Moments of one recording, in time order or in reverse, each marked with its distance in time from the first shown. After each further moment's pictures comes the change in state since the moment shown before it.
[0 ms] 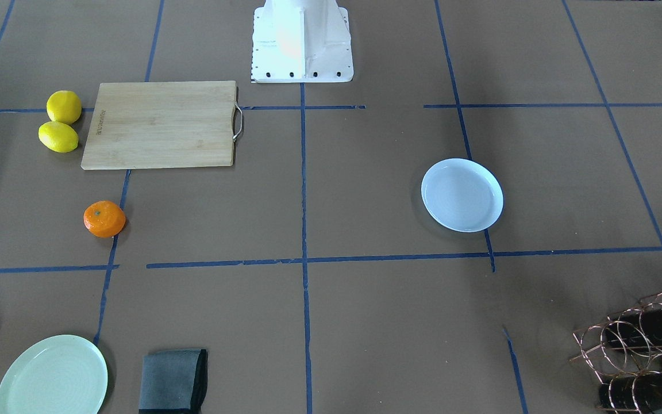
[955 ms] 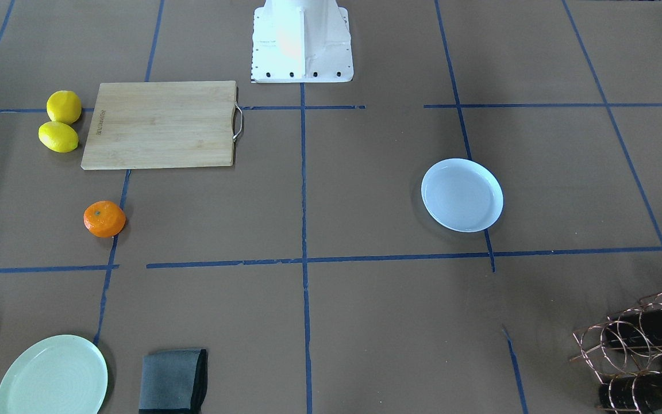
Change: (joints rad) left arm 0.001 -0.022 -0.039 -0.048 0.074 -0.003; right arm 0.000 0.003 0.022 0.017 0.000 0.002
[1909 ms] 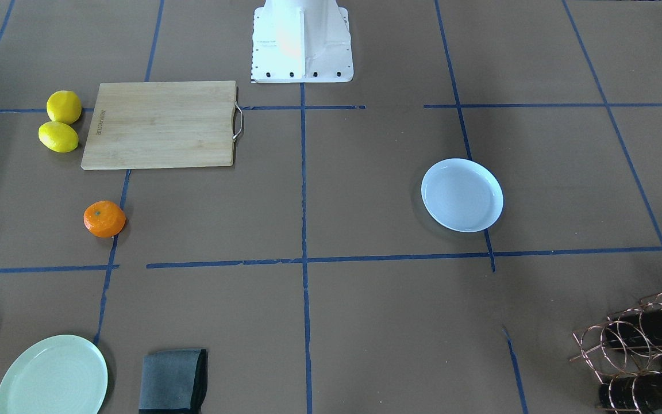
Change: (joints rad) left arm 0.024 -0.016 0.067 -0.724 -0.046 -0.217; right arm -0.001 -0.020 0.001 0.285 0.023 0.082
